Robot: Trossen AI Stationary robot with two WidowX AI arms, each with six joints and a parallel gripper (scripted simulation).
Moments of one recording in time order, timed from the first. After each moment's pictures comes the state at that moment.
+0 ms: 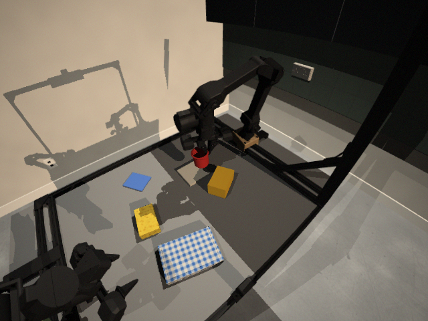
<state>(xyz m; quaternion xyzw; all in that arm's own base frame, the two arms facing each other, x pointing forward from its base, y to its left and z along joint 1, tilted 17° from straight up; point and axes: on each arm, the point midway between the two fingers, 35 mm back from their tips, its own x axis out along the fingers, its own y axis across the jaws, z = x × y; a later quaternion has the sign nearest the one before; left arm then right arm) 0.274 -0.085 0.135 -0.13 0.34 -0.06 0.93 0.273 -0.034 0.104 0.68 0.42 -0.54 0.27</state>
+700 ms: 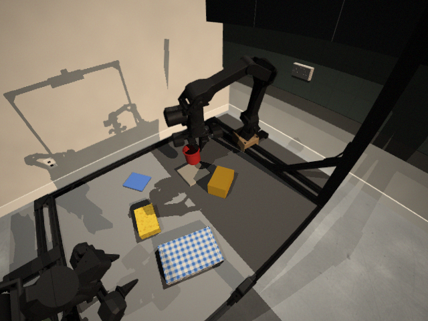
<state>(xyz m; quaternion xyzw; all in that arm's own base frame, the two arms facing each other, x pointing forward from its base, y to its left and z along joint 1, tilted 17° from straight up) 0.274 -0.085 0.135 -0.13 0.34 -0.06 0.93 0.283 -0.071 0.095 0.68 0.42 -0.54 0.27</state>
